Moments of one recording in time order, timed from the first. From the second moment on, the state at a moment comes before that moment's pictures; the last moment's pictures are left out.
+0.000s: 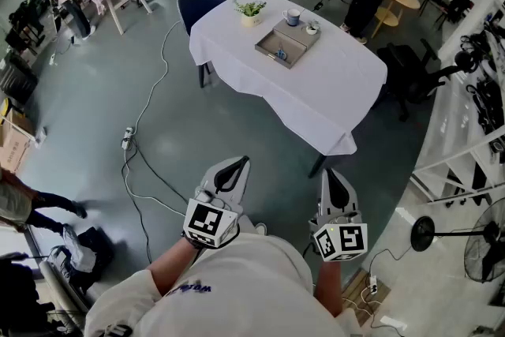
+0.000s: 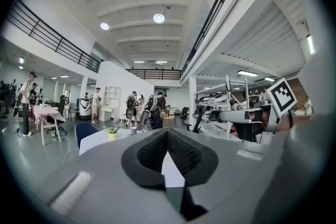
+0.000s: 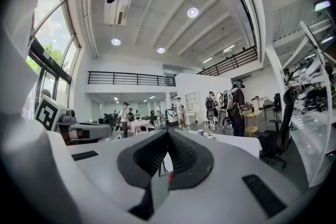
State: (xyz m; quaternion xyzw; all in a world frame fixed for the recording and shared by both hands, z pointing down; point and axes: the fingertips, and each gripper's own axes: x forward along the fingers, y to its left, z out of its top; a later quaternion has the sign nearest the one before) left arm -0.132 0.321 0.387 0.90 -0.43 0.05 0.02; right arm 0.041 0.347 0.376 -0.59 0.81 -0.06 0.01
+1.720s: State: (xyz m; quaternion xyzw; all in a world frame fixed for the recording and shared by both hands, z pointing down) left arm -0.124 0.329 0.356 0.91 -0.41 0.05 -0.06; right arm 0.063 0.364 0.362 -0.57 0.82 -0.05 0.01
